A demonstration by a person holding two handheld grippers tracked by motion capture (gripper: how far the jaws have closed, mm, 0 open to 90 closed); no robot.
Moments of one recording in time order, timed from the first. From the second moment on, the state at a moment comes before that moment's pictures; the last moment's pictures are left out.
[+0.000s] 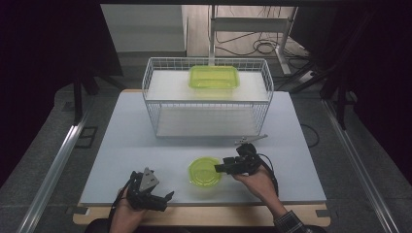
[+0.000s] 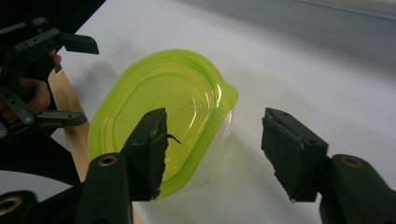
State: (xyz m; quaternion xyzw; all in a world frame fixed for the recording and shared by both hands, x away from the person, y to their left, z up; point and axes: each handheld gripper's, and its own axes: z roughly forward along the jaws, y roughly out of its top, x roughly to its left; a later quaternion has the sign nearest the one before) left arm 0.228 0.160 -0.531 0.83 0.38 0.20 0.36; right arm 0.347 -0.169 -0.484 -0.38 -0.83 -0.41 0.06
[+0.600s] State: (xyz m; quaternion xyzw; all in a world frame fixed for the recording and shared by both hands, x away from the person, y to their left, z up) left arm 0.228 0.159 -0.531 0.83 0.38 0.20 0.35; right arm 0.358 -0.173 -0.494 -0.41 -0.80 -0.40 0.17
